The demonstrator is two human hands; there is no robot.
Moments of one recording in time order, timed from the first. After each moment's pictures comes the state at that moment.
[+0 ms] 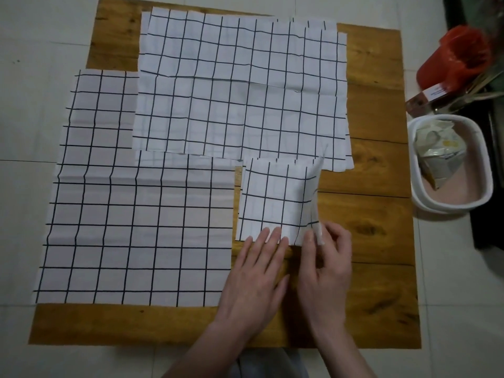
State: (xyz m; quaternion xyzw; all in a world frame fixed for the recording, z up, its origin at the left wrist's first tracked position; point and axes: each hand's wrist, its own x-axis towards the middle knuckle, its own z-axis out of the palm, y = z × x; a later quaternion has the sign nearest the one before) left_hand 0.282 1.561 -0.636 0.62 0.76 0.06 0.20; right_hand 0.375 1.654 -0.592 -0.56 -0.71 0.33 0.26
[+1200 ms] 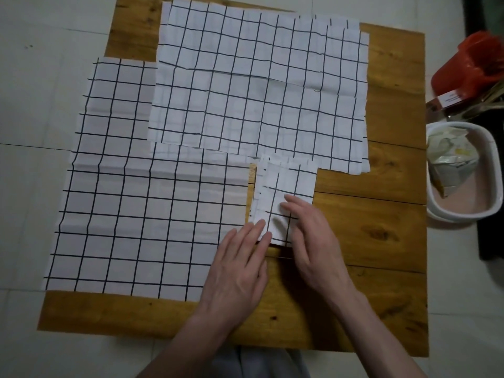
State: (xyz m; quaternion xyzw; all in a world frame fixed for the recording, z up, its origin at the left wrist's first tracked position) left_hand 0.243 1.537 -0.633 0.59 0.78 0.15 0.13; right_hand 0.355 1.695 -0.610 -0.33 -0.86 0.36 0.11
